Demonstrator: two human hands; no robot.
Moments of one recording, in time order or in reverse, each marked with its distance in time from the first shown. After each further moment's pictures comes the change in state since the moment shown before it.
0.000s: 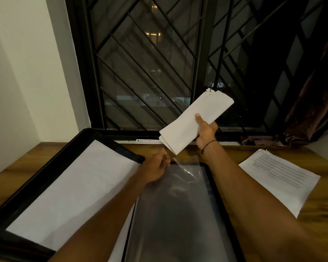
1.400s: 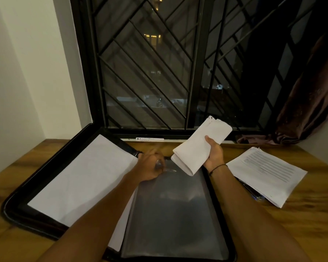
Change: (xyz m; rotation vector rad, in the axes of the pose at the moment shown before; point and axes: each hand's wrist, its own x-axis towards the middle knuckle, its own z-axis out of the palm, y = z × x) left_hand -0.030 0.004 -0.012 0.264 -0.035 0.122; right_hand -0.033 0.031 -0.100 0.099 -0.048 0.166
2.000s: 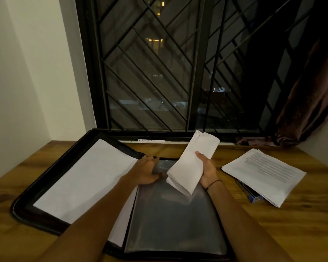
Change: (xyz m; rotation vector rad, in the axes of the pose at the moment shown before) left_hand -0.020 0.011 -0.019 0.169 -0.219 -0.155; right_hand -0.041 0.036 -0.015 -0.100 -0.078 0.166
